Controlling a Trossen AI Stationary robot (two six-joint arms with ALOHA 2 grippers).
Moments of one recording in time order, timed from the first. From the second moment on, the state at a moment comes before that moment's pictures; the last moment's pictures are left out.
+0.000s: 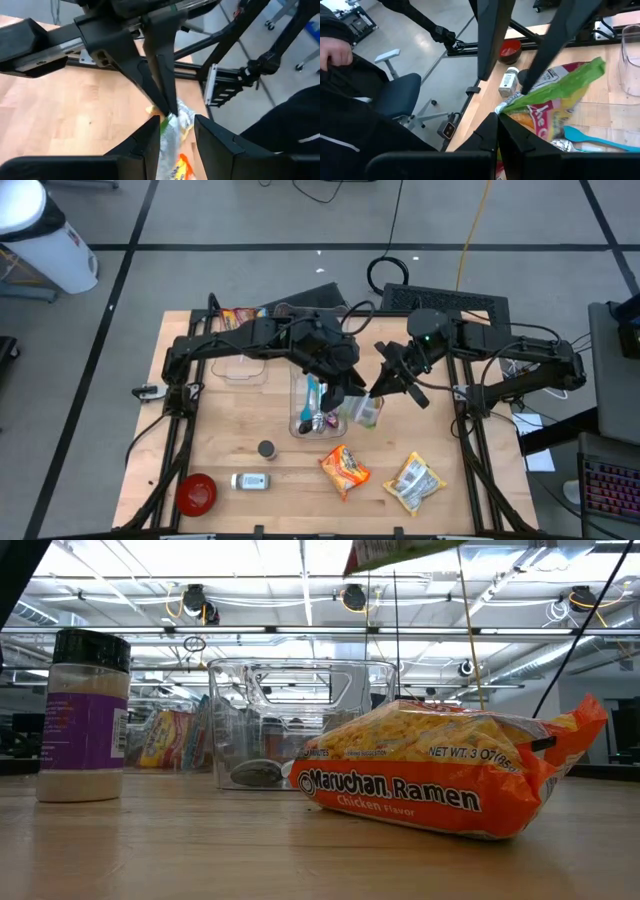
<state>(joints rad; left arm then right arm) 0.00 1.95 2.26 -0.86 0.31 -0.19 -0.13 1.18 1.28 -0.55 -0.66 0.09</state>
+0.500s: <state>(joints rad) 0.00 1.97 2.26 -0.89 0.30 -0.11 -0.12 1.18 1.28 -0.49 -0.66 0.14</state>
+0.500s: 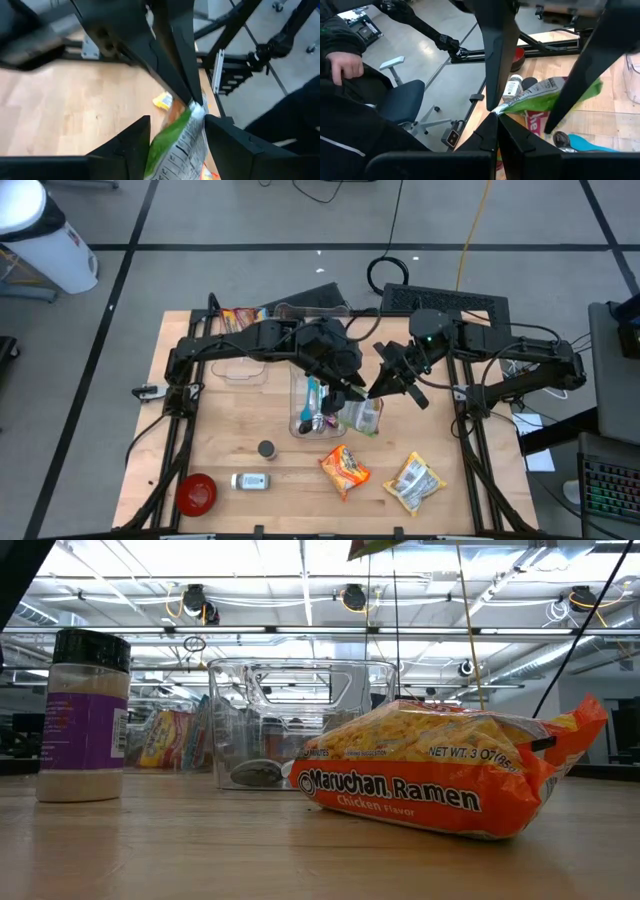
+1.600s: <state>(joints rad) 0.03 1.97 2.26 -0.84 0.41 -0.13 -0.14 1.15 1.28 -0.50 -0.65 0.14</state>
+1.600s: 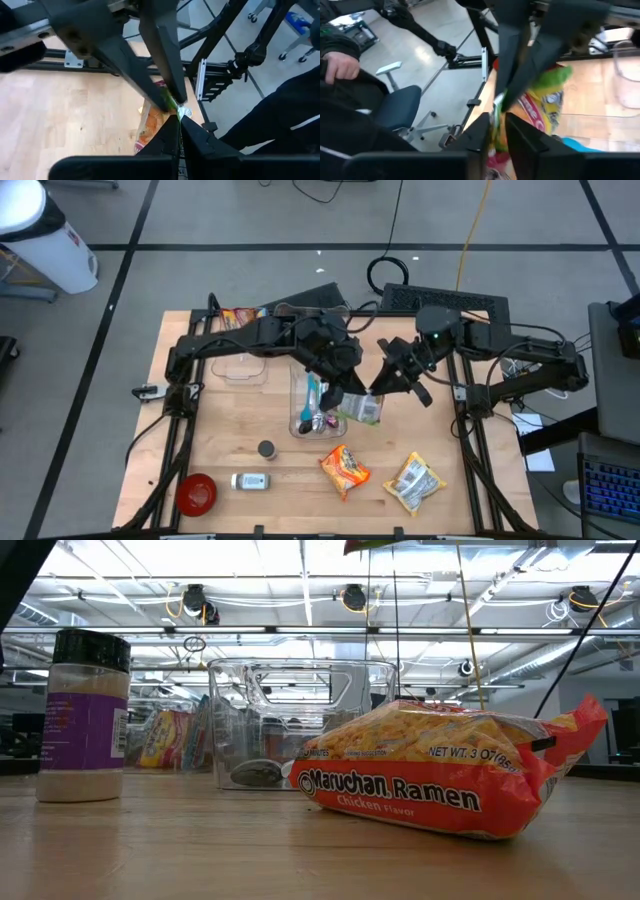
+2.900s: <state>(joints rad) 0.26 1.00 1.56 -1.15 -0.03 -0.11 -0.26 1.06 1.19 -0.25 -0.25 0.45</state>
